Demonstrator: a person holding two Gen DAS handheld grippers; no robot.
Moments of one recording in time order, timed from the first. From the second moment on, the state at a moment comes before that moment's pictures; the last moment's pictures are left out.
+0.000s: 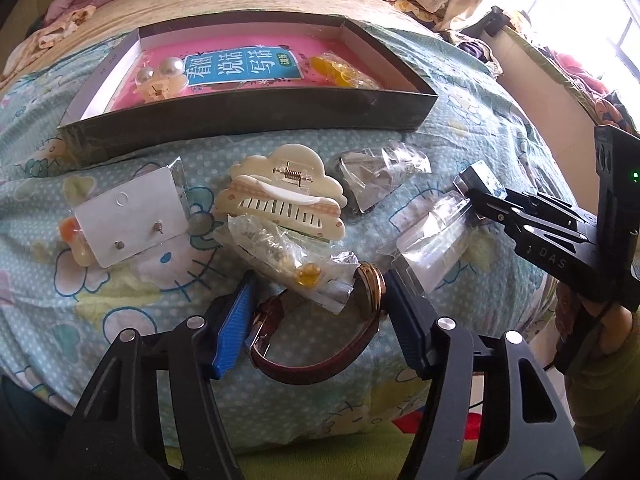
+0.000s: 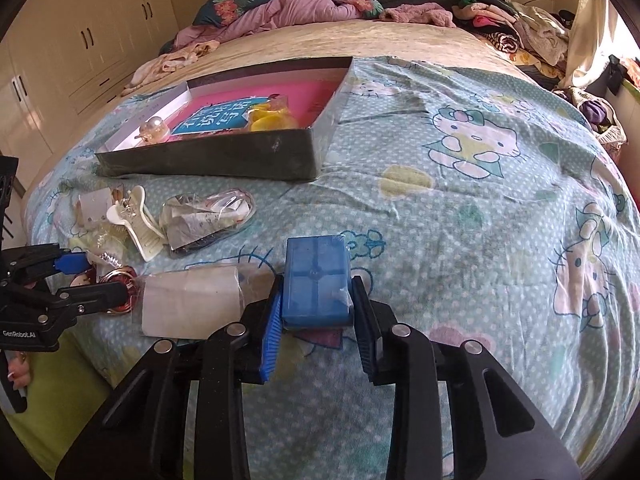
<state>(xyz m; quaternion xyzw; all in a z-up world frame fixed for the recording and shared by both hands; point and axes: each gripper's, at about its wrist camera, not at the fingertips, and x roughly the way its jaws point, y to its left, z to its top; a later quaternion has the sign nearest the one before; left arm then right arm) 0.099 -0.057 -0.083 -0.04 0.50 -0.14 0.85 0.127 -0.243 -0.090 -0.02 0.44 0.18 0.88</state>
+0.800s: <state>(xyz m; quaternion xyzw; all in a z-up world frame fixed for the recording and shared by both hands) 0.067 -0.017 -0.032 -0.06 0.45 -0.16 0.87 0.130 -0.247 -0.060 0.00 0.41 0.17 0.90</state>
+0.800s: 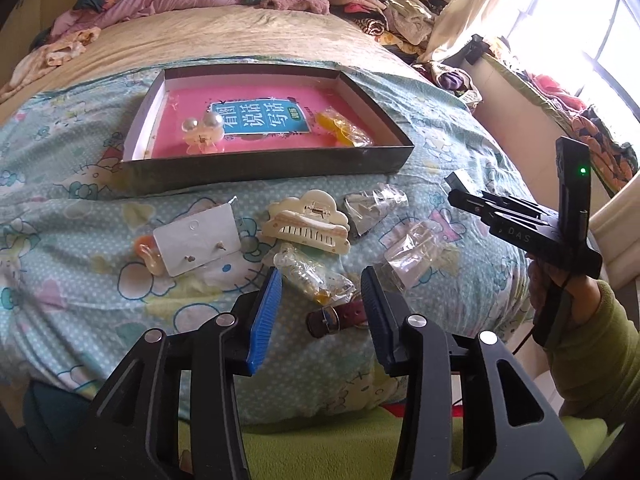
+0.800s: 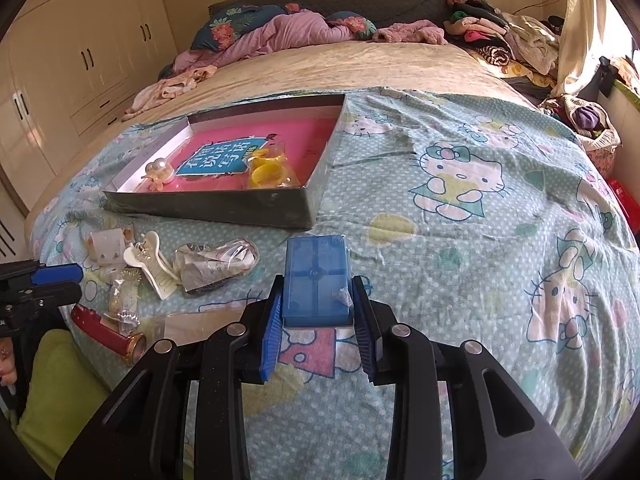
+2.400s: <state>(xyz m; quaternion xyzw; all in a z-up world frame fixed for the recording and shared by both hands) 0.199 0.004 -0.004 -0.03 0.41 -0.11 0.91 0.196 -0.191 -0.020 -0.02 0.36 0.22 0.91</state>
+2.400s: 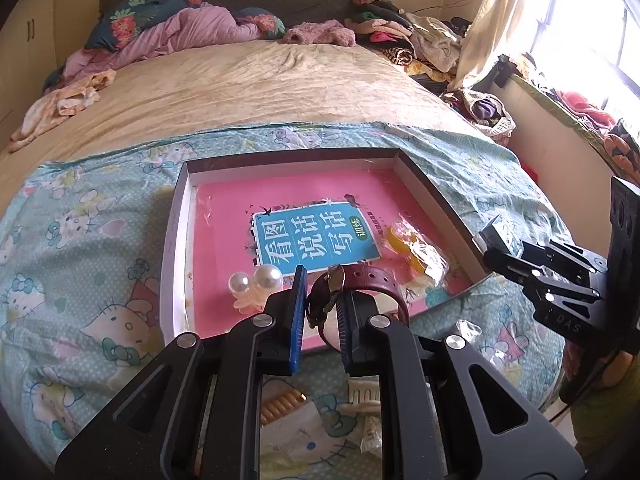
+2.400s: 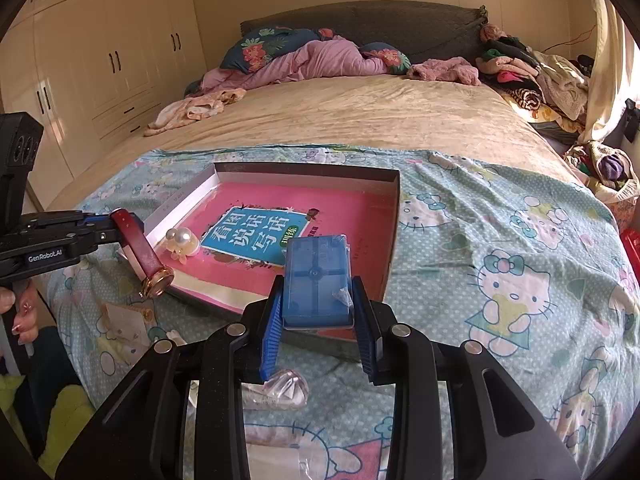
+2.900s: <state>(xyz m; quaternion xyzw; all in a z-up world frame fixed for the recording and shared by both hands) 0.242 -0.007 -0.036 -0.04 0.44 -0.10 0.89 0.228 -0.176 -0.046 -0.04 0.39 0.20 0.90</state>
